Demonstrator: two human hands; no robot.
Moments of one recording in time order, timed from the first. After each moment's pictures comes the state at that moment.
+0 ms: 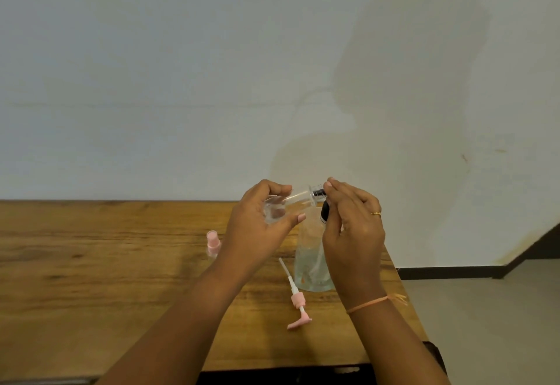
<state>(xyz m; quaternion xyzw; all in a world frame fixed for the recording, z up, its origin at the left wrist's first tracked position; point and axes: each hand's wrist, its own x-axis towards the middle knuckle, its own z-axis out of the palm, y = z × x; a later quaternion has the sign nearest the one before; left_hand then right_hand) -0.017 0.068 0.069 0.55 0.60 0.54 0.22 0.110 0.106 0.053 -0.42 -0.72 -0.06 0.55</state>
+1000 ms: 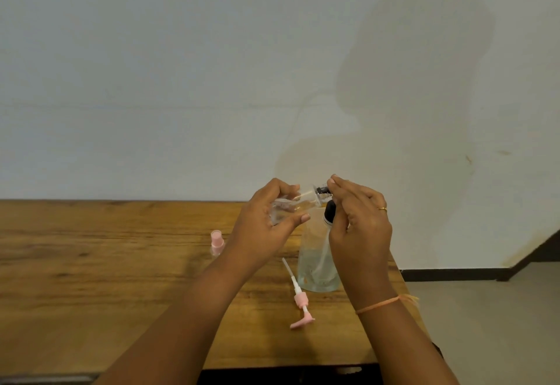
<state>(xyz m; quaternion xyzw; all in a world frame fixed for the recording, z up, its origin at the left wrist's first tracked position) -0.022 0.071 0.065 0.60 0.56 0.53 0.23 0.114 0.102 0.063 -0.43 -0.73 -0.05 0.54</state>
